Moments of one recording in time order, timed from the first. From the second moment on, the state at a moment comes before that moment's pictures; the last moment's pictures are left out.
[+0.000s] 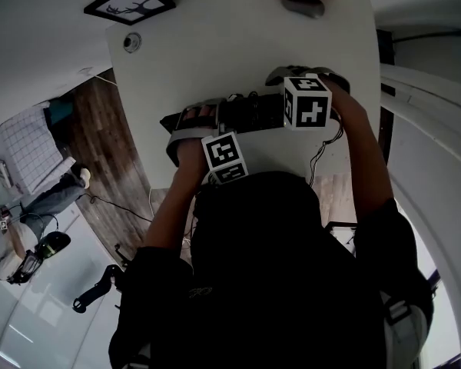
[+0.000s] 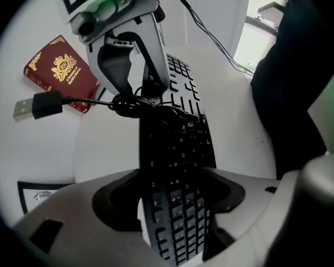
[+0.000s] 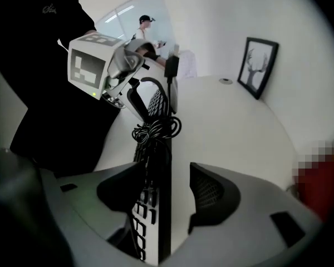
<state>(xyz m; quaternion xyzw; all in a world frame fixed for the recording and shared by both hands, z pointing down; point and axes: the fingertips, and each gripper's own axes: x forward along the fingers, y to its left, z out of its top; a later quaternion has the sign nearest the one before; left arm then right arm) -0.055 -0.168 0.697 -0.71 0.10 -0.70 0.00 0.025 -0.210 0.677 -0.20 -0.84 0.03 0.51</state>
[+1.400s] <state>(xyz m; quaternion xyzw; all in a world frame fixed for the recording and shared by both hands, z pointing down) -0.047 -0.188 0.722 -0.74 0.03 -0.67 -0.08 0.052 -0.200 0.733 -0.09 -0.78 -0.11 0.61</state>
